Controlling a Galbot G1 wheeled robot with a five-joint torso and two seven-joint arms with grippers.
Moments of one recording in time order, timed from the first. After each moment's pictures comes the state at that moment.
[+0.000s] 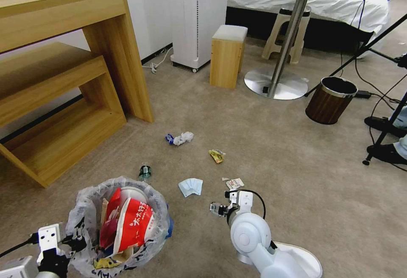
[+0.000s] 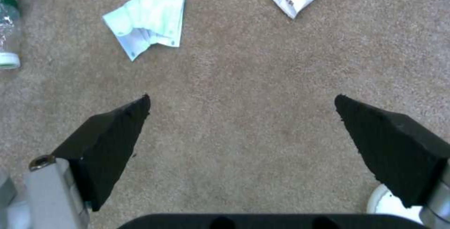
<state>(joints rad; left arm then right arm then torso) 2.09 -1.29 -0.90 -2.46 -0.58 0.37 -0.26 -1.17 1.30 -0.03 1.95 0.98 -0.69 0.96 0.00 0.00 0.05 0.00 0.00</state>
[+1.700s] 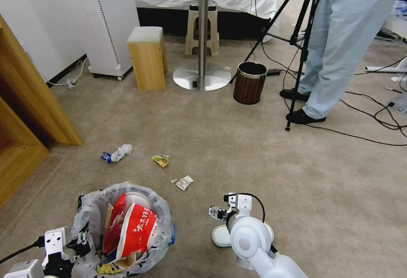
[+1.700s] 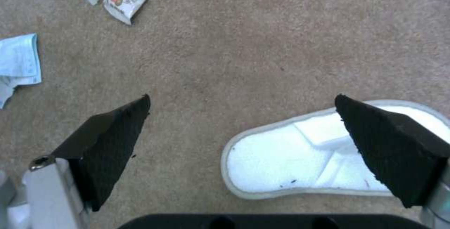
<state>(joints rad) 2.10 -1.28 -0.88 -2.45 -0.56 0.37 -0.23 -1.18 1.28 -0.06 1.97 0.99 -0.69 0.97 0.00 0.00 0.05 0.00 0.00</state>
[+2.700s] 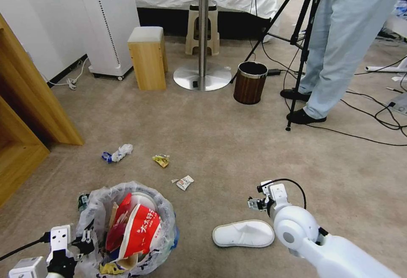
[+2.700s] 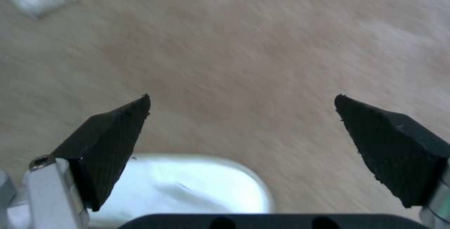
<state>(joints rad) 2.10 -1.24 -0.86 -2.43 -0.54 0.36 -0.20 -1.05 0.78 -0.12 2.04 1.01 -0.66 0.76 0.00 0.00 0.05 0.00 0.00</state>
